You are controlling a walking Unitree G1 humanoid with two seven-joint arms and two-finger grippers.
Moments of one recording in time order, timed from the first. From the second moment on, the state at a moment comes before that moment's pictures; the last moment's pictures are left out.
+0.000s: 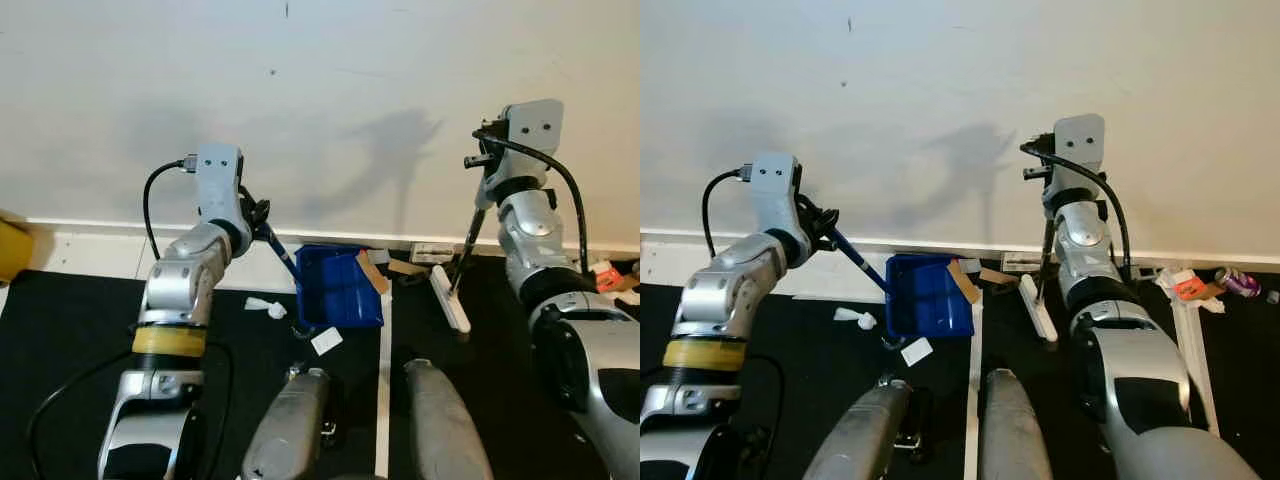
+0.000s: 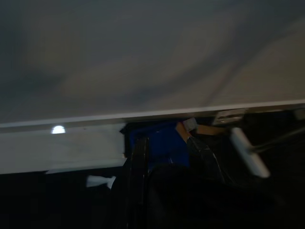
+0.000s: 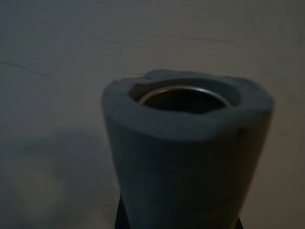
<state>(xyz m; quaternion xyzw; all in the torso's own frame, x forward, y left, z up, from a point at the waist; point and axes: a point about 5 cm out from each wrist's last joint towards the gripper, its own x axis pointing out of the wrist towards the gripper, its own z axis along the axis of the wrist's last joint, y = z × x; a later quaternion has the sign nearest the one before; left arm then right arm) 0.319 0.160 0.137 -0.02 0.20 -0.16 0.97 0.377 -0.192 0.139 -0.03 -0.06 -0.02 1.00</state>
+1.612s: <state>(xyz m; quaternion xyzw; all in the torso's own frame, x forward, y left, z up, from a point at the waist) 0.348 0.144 0.139 0.08 0.19 -0.11 0.97 0.380 -0.218 0.189 -0.04 -0.15 0.08 0.99</state>
